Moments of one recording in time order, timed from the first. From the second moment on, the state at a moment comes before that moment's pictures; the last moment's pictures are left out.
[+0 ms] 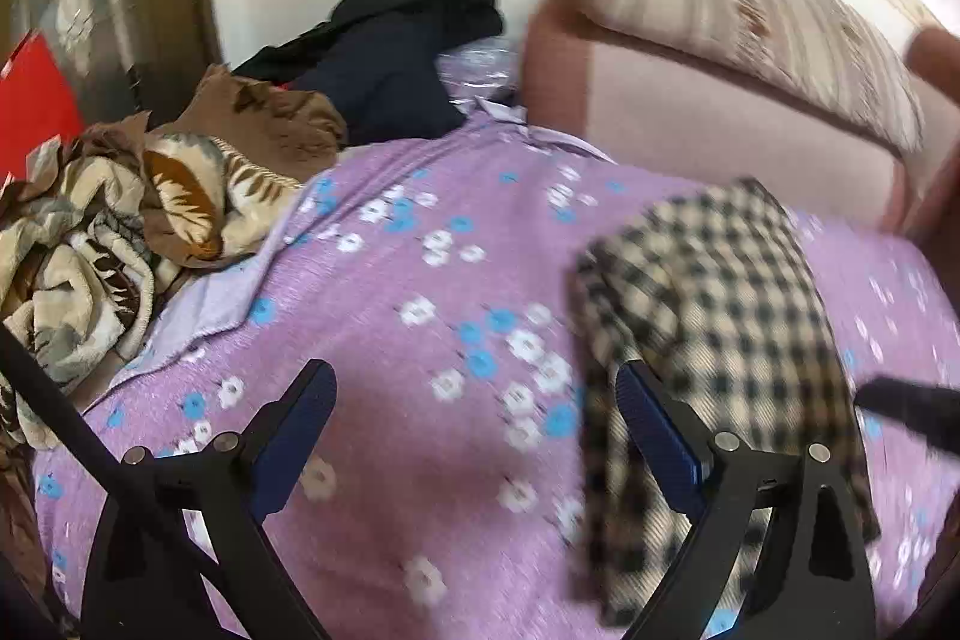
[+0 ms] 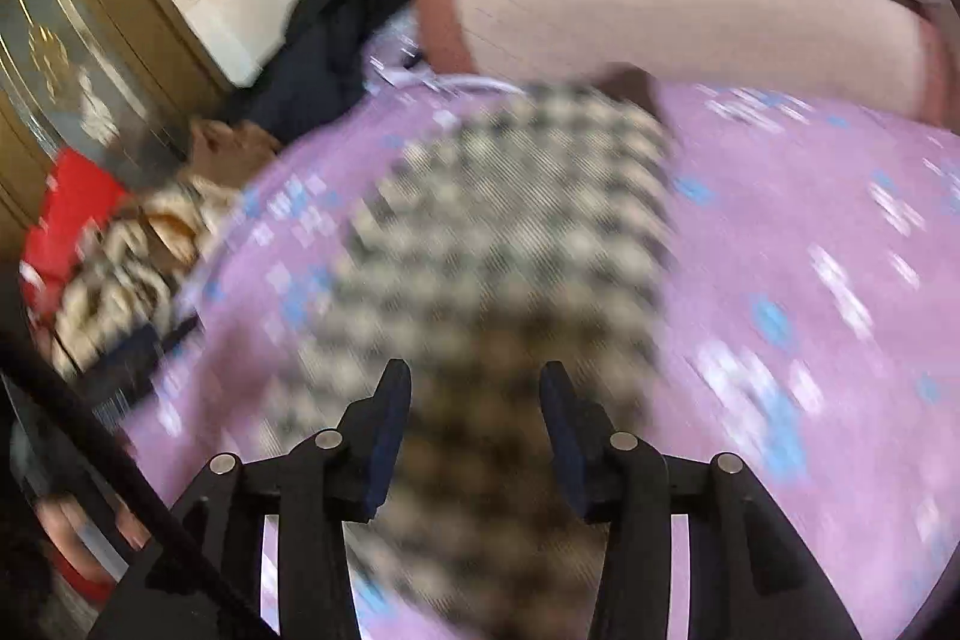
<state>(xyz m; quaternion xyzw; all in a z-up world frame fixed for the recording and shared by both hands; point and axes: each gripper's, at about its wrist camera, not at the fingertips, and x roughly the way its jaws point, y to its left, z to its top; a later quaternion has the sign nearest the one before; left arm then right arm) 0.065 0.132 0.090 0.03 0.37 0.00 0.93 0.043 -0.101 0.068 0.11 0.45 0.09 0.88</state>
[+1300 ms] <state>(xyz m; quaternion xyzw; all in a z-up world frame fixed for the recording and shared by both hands) -0.024 0.048 -0.008 0.05 0.50 -0.02 0.86 -0.069 -0.122 0.021 0.03 0.43 -0.05 0.90</state>
